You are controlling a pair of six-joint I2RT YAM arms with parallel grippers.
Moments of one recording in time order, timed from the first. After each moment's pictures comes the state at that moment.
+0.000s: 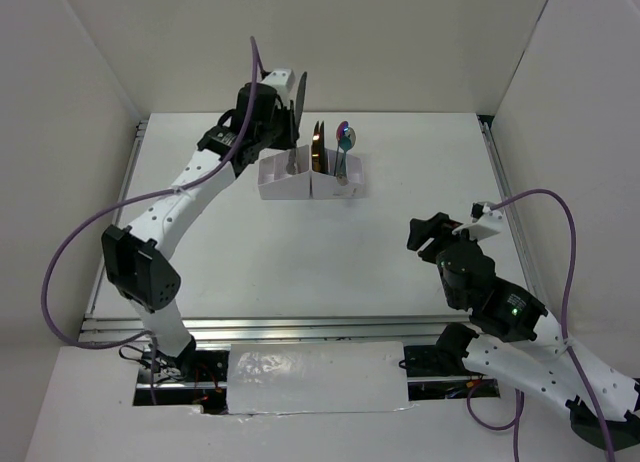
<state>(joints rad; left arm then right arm) -0.46 1.72 1.76 -0.53 -0.07 -0.26 0.88 0.51 0.76 -0.54 0.85 0.68</state>
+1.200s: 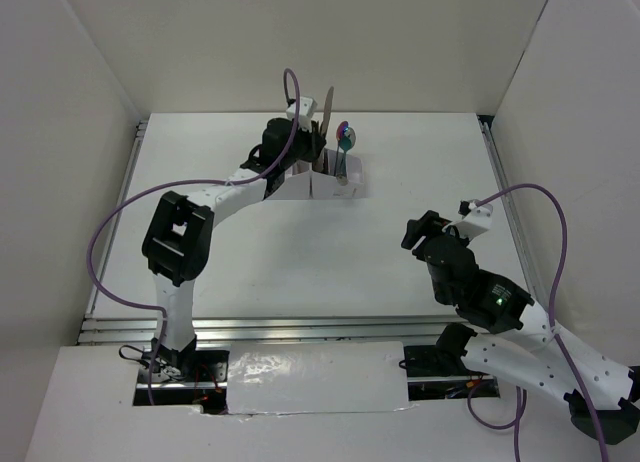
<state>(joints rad) -0.47 2.01 1.52 0.30 0.08 -0.21 0.88 0.61 0.76 -0.58 0.93 0.72</state>
